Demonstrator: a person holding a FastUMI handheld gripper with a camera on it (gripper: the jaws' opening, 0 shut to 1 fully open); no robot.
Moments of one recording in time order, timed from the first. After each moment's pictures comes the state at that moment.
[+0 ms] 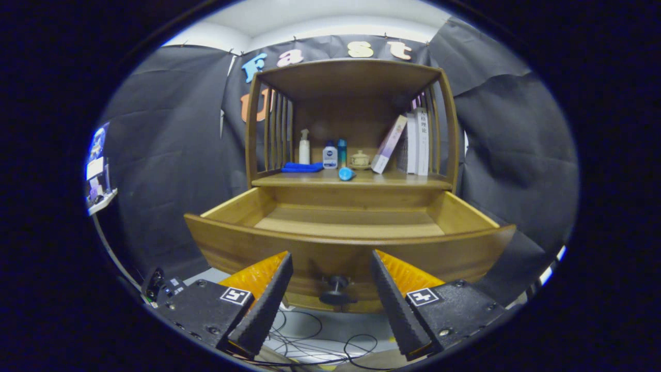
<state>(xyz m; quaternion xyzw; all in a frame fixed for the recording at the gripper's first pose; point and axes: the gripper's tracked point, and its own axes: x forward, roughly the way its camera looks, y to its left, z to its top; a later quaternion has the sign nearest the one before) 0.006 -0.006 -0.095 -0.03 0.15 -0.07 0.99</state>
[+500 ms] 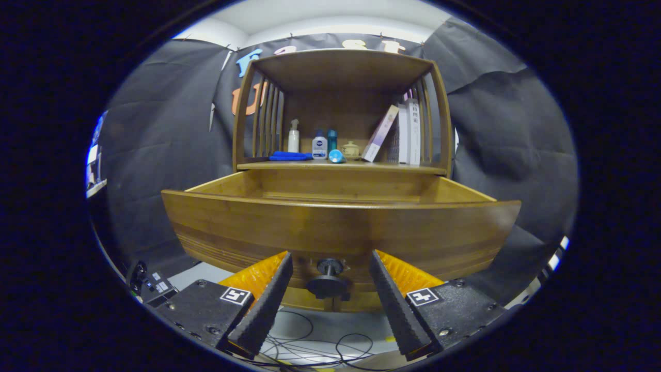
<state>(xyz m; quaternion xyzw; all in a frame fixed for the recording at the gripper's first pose) 0.031 -0.014 -0.130 -0.02 0.14 -0.09 0.99</state>
